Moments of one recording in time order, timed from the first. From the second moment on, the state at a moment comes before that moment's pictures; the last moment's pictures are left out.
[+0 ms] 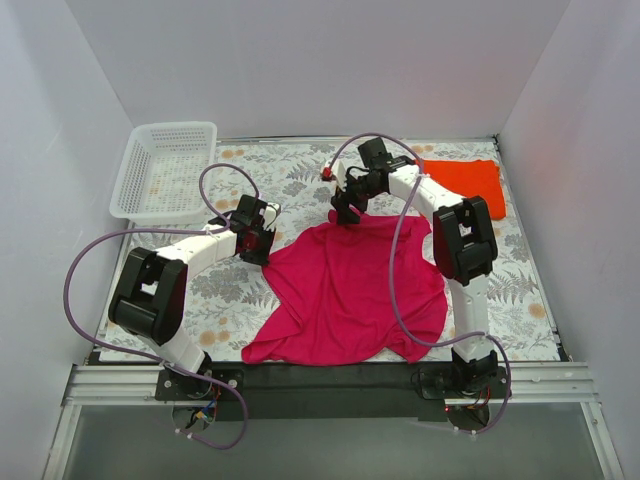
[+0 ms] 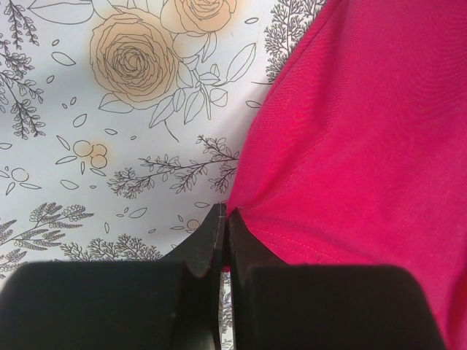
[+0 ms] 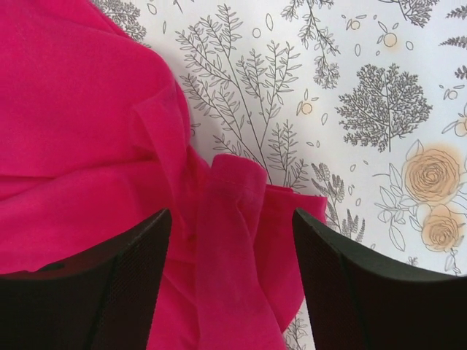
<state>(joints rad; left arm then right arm) -0.38 1.63 0.95 -0.43 0.05 -0.10 0.44 2.16 1.77 -0.65 -0.65 -0.79</state>
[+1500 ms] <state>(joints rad) -0.22 2.18 1.59 0.00 -0.49 0.33 0.34 2.27 2.00 -0.01 0.01 -0.47</state>
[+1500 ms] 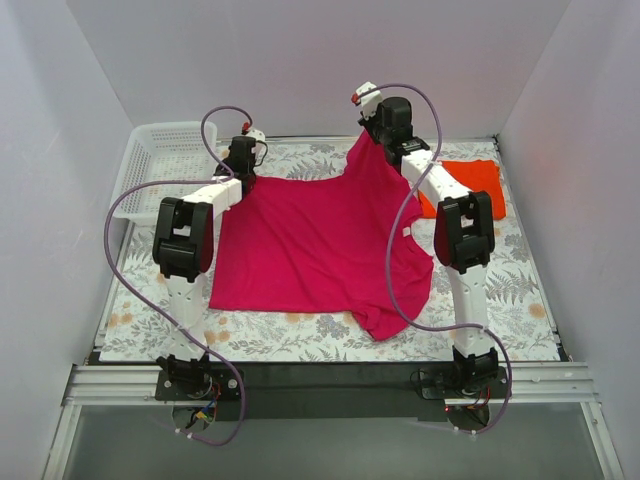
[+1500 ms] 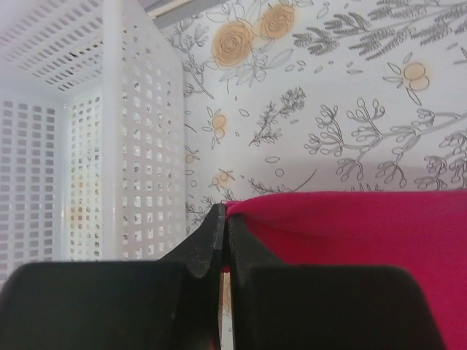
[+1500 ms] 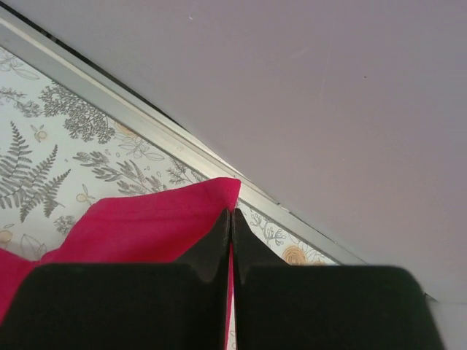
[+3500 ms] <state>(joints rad) -0.14 1.14 0.62 -0.64 -0.22 -1.15 0.65 1.17 0.59 -0.79 -0.75 -1.43</state>
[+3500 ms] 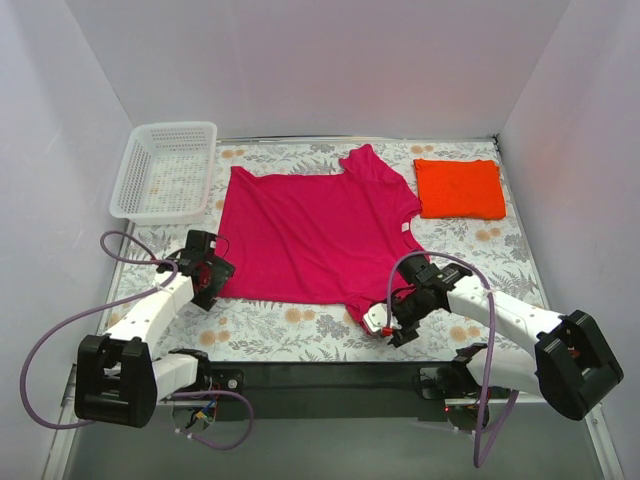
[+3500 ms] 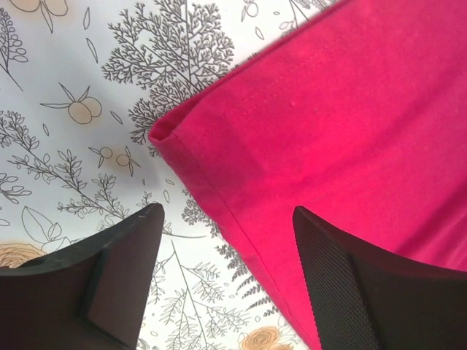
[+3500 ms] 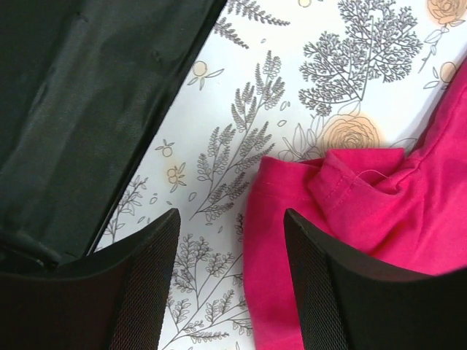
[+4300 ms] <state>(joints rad) -0.09 1.02 0.47 -0.56 -0.20 -1.18 0.74 1.14 0.58 -0.82 -0.52 -1.43</state>
